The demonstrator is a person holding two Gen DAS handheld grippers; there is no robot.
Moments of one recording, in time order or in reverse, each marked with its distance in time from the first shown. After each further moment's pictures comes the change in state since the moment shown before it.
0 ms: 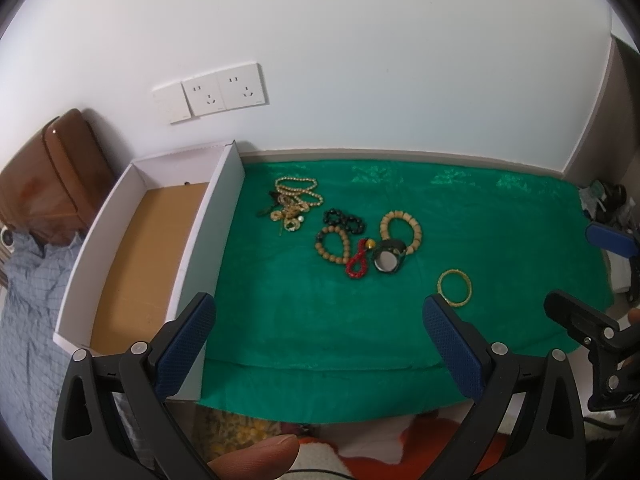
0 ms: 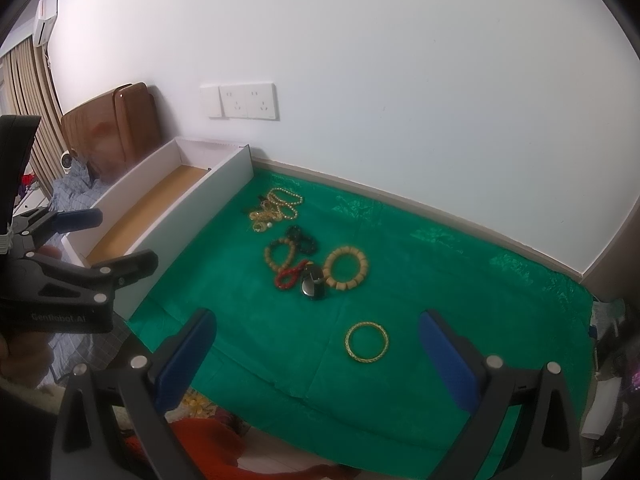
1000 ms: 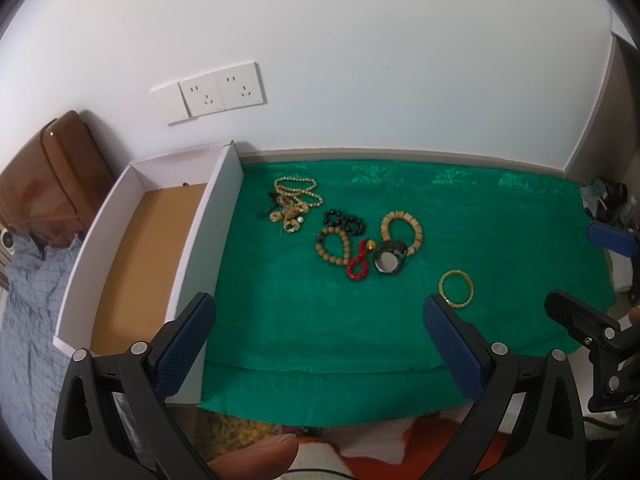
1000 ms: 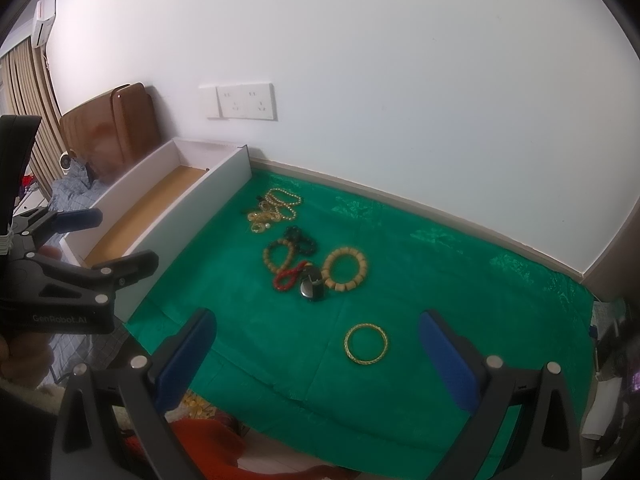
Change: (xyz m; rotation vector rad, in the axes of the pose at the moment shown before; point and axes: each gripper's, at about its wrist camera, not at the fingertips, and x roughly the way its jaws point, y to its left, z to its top) left arm 0.002 -0.003 0.003 0.004 0.005 0.002; right arm 0.002 -0.003 0.000 0.000 0.003 0.003
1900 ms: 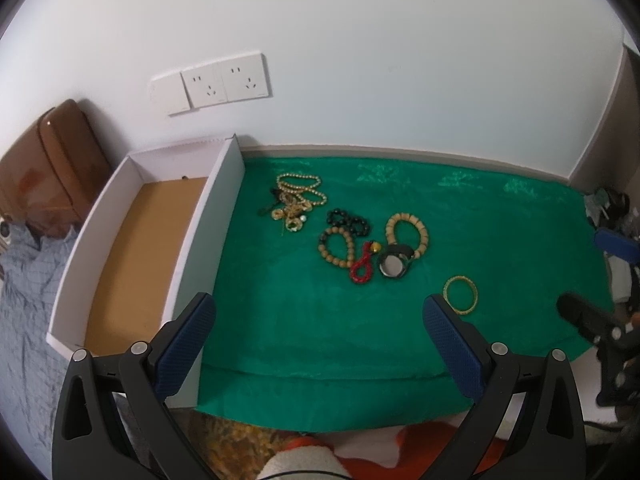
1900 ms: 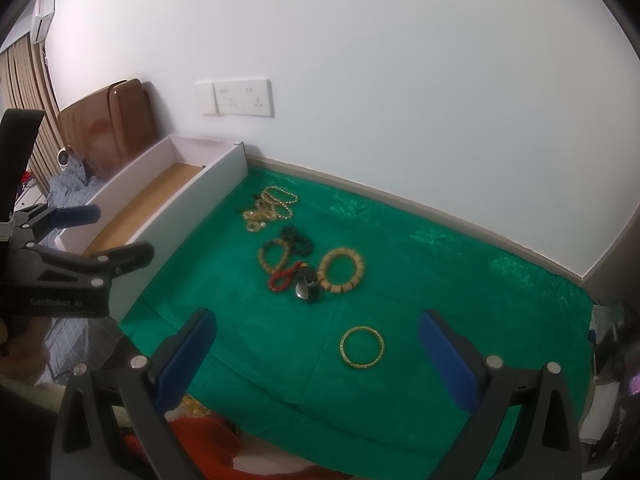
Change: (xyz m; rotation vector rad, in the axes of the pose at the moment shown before) left arm 0.020 0.007 0.018 -0.030 0.037 -0.010; right arm 0.012 -0.015 0.007 0.006 0.006 -0.018
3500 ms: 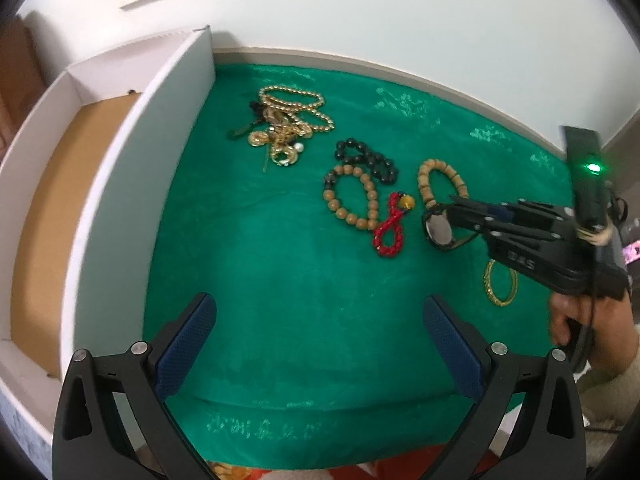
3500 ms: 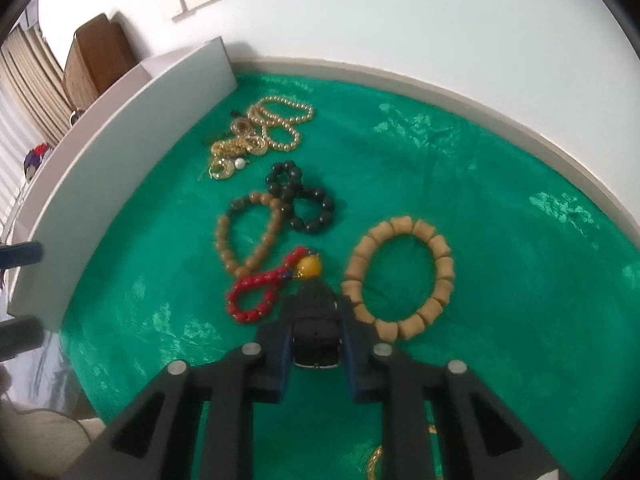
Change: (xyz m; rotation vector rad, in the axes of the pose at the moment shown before) left arm 0.161 0.046 -0.013 -0.072 0.221 -0.166; right arm 0.271 0.005 0.005 -0.007 0.247 0.187
